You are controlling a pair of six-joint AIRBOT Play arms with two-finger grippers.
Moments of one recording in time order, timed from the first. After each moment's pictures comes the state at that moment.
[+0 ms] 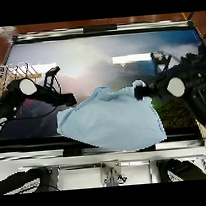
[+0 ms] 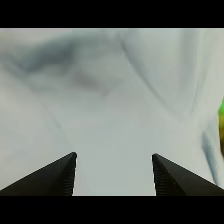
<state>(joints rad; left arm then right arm) -0.28 -1.29 1.18 1.20 -1.11 -1.53 0.33 -1.05 1.13 -1.54 1.14 1.84</state>
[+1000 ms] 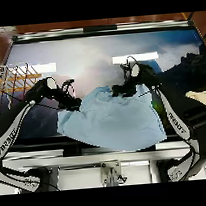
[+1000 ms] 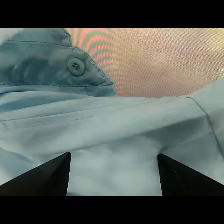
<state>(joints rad) -0.27 -1.68 1.29 1.13 -1.22 -1.47 0.31 -1.79 1.48 -1.19 1.12 1.62</state>
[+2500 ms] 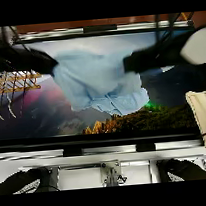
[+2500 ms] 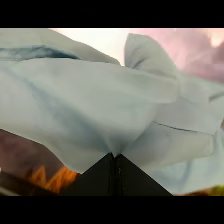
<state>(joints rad) -0.37 -1.19 1.65 1.28 -1.27 -1.43 0.46 -1.18 1.59 -1.48 1.33 1.71</state>
